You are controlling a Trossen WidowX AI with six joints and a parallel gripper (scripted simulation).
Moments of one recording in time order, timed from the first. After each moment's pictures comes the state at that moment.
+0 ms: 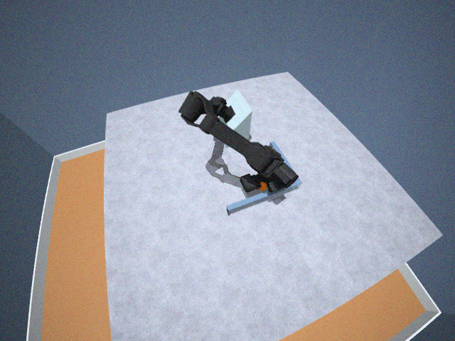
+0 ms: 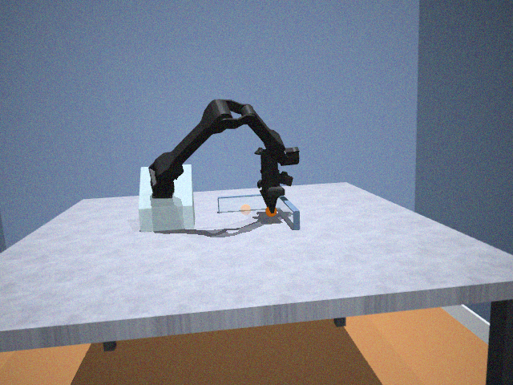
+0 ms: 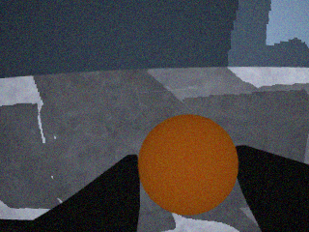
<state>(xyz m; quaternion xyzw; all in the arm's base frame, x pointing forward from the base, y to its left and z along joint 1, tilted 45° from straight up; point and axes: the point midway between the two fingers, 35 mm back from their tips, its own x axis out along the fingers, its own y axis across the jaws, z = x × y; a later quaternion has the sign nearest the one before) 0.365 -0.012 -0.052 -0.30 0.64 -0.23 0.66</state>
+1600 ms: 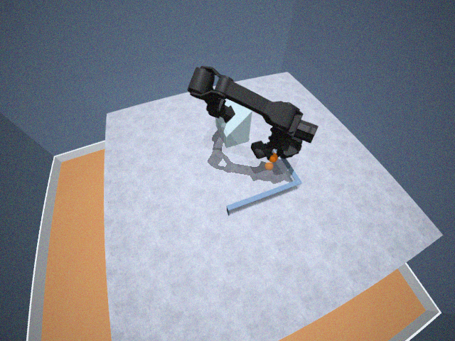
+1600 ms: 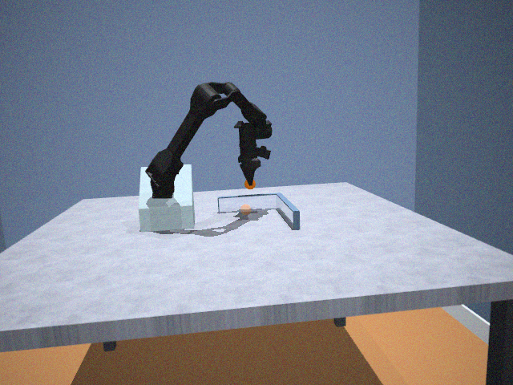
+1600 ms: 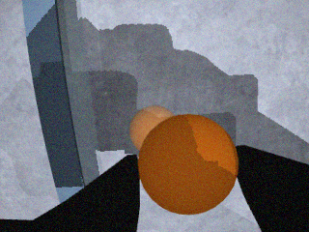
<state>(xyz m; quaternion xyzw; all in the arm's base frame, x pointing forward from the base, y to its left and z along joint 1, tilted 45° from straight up) 0.294 0.093 -0.036 -0.29 0.64 -0.24 0.67</state>
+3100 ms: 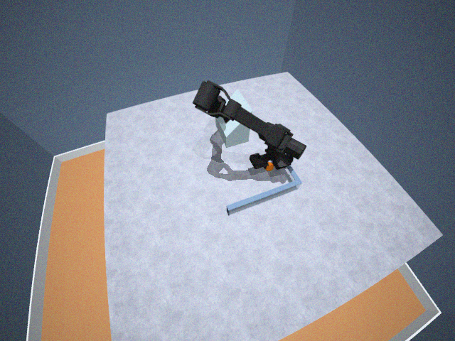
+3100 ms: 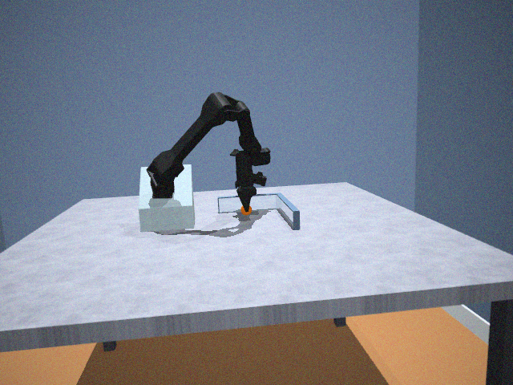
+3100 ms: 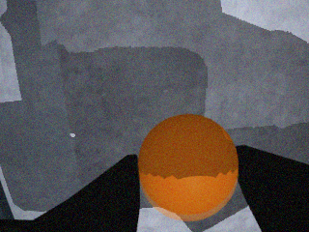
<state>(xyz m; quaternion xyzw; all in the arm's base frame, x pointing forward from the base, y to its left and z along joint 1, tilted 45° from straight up) 0.282 0.033 -0.113 -0.28 0.64 -0.25 0.67</state>
